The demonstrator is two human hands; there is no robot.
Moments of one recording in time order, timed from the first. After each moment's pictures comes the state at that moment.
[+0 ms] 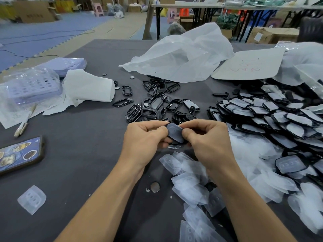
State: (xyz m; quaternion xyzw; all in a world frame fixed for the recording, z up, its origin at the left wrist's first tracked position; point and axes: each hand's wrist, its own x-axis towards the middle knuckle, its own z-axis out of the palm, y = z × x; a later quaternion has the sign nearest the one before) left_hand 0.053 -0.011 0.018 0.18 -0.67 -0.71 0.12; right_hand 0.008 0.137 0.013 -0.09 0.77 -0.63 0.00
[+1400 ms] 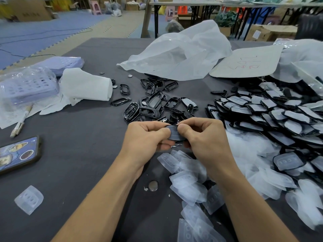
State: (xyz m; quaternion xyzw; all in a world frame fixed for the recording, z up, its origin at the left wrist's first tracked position) left_hand 0.052 -0.009 0.018 0.18 -0.66 -0.72 0.07; right_hand 0.007 0.137 0.015 -0.11 0.77 -0.63 0.01
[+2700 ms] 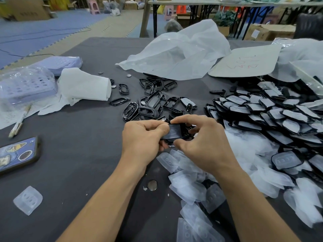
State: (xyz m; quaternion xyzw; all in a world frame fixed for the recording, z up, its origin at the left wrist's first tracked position) left_hand 0.045 -0.008 0.007 0.18 -0.71 -0.67 0.16; right_hand 0.012 0.147 0.024 -0.21 0.87 -0.44 -0.05
